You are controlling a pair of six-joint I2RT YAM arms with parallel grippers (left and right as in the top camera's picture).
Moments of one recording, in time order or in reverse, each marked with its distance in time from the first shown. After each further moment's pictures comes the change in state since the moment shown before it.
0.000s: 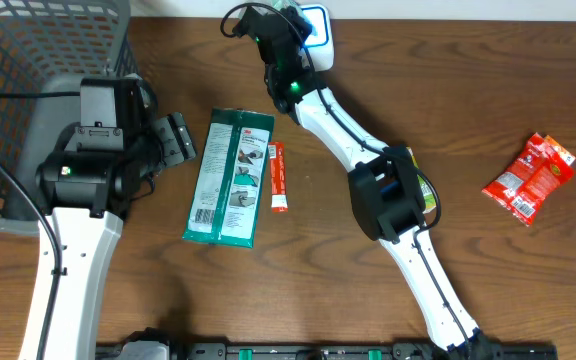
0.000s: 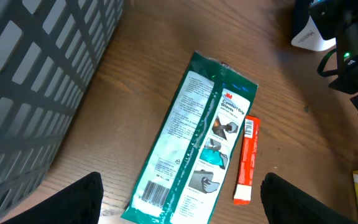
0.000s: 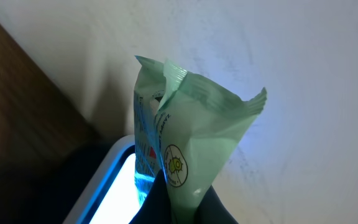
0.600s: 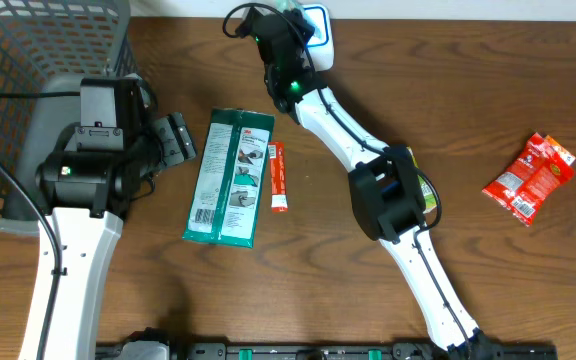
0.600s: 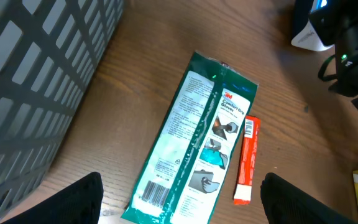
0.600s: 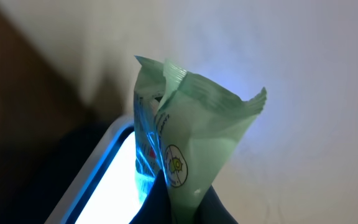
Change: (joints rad) left arm 0.000 0.000 0.000 0.000 0.000 0.000; right arm 0.002 -0.011 0.000 -0.090 0.049 0.011
